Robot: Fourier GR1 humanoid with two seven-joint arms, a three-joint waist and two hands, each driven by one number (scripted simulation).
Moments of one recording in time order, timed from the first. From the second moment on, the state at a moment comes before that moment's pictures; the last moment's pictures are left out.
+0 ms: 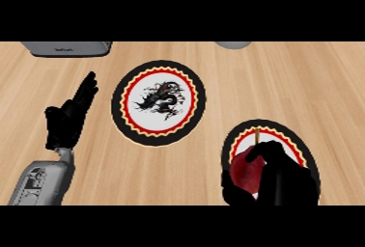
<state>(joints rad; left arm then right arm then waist) -0.25 0.22 0.01 -1.43 -0.06 0.05 0.11 -0.01 -0.10 0.63 -2.06 1.46 0.04 1.05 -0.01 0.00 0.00</state>
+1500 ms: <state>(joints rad) -0.30 0.18 -0.01 -1.41 -0.09 0.02 0.11 -0.94 -0.01 0.58 -0.98 0.85 -0.30 1.02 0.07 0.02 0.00</state>
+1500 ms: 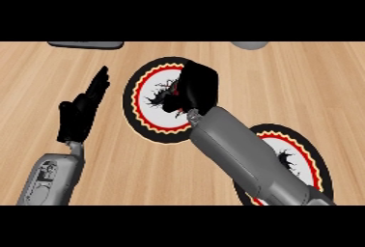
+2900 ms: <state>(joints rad) -0.26 0.19 0.02 -1.41 -0.10 0.03 0.10 -0.82 -0.02 0.53 -0.97 0.55 -1.07 0.81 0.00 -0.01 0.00</state>
